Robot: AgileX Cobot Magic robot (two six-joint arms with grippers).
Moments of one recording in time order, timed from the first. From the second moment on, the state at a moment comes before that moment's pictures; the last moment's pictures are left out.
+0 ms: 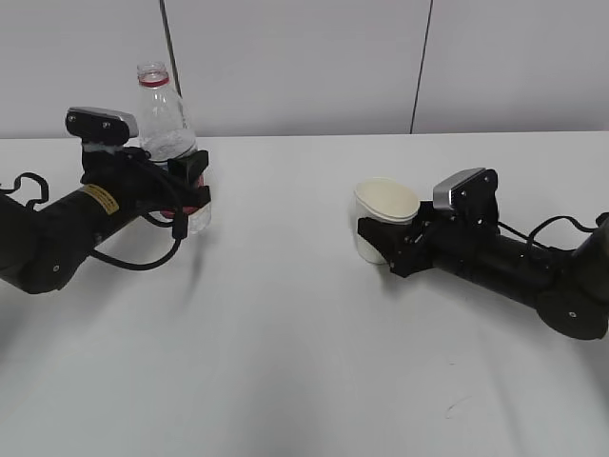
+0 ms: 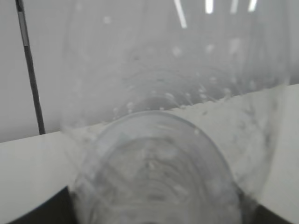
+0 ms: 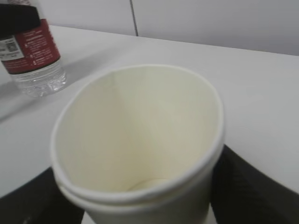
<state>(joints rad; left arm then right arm) -0.22 2.18 -0.99 0.30 -1.04 -0.17 0.07 2.30 -0.94 -0.69 -1.16 0.28</state>
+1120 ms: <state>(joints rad) -0.27 1.93 -0.98 0.52 -0.66 0.36 0.24 2.25 -1.01 -1.01 -1.14 0.49</state>
